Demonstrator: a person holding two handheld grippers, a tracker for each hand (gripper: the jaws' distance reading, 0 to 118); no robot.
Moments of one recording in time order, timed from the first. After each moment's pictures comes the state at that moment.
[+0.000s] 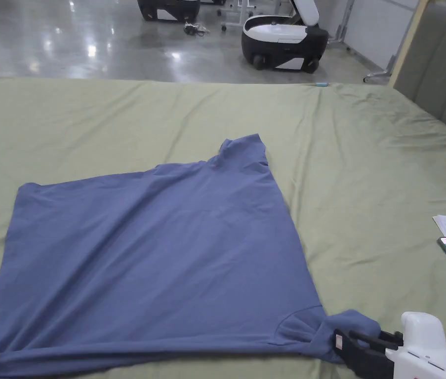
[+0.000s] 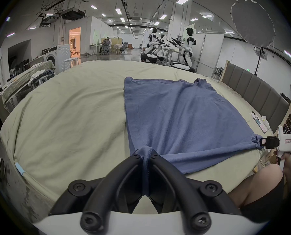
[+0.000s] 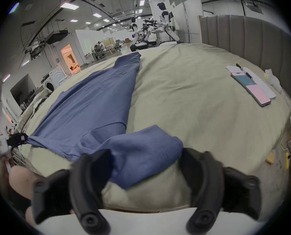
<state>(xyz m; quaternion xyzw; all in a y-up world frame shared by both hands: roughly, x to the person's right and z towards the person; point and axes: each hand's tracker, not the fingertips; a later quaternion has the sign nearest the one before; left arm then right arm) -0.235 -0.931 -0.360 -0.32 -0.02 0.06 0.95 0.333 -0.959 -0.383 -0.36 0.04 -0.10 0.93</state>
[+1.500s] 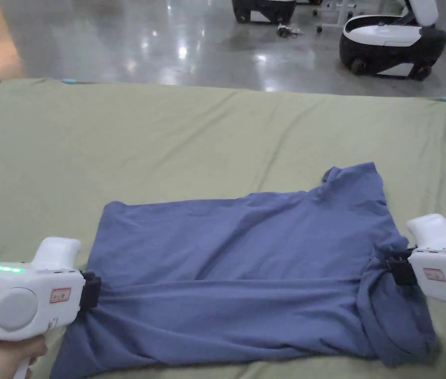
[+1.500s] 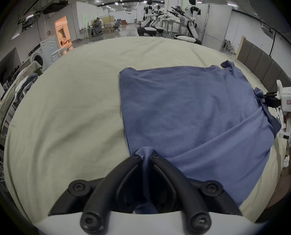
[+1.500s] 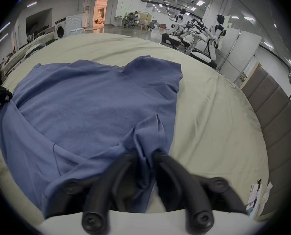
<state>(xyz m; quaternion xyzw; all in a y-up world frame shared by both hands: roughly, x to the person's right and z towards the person) -0.278 -0.958 -0.607 -0.42 -0.02 0.01 0.91 0.264 -0.948 -0.713 -0.39 0.10 0.17 0.90</state>
